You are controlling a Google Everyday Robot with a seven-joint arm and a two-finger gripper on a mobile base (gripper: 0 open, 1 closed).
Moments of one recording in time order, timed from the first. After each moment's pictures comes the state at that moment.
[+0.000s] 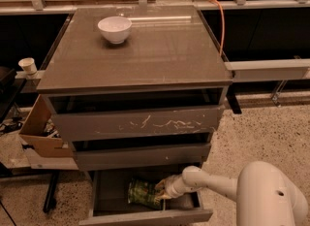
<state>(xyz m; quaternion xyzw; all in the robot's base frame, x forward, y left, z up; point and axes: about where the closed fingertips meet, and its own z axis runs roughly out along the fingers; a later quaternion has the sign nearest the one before) 0.549 -0.036 0.180 -0.66 0.68 0.19 0.27</state>
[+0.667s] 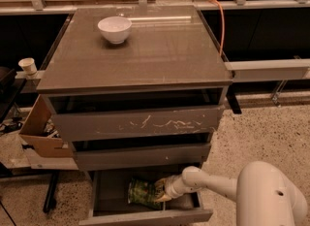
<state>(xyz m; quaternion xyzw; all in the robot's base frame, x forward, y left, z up) 0.548 -0.035 0.180 -0.66 0.68 0.19 0.27</state>
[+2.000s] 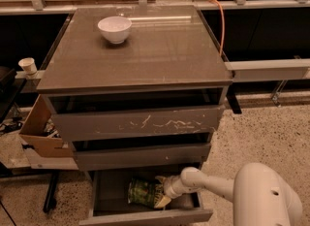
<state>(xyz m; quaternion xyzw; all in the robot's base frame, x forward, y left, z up) 0.551 -0.029 0.167 -0.65 0.68 0.20 0.28</state>
